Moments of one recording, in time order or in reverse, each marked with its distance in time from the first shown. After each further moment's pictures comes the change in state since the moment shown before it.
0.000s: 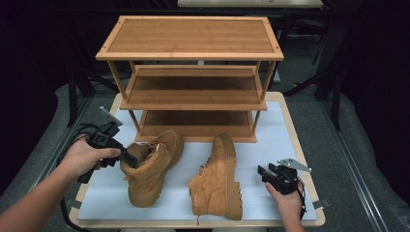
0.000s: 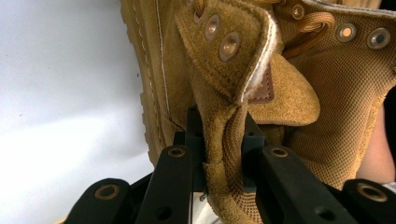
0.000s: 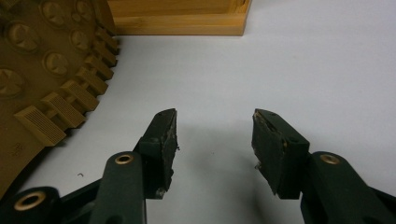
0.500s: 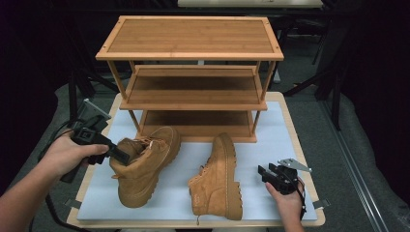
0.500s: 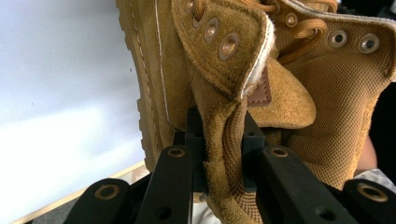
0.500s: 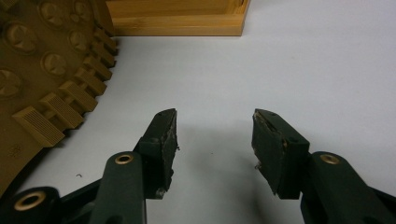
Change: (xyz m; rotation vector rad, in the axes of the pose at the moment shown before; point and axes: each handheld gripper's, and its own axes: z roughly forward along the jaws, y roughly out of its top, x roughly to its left) left arm -0.017 -0.016 -0.043 -0.035 -0.015 0.034; right arm 0.000 0.000 0.000 -0.004 -0.006 0.002
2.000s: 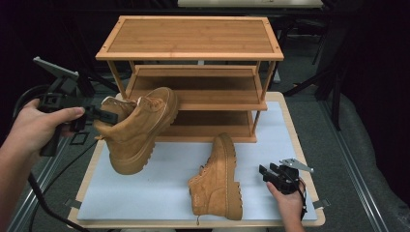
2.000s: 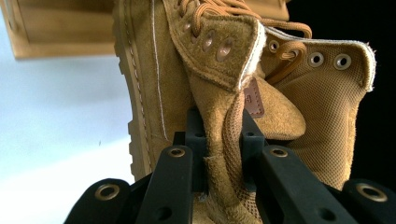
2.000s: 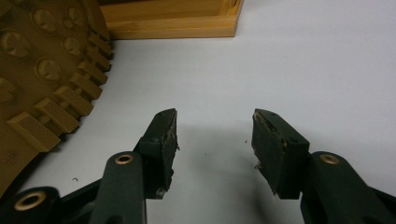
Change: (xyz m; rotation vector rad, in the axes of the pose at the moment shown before) left arm -0.027 0.020 -0.080 -0.308 -0.145 0.017; right arm -0.003 0.000 0.000 -0.011 -0.001 0.025
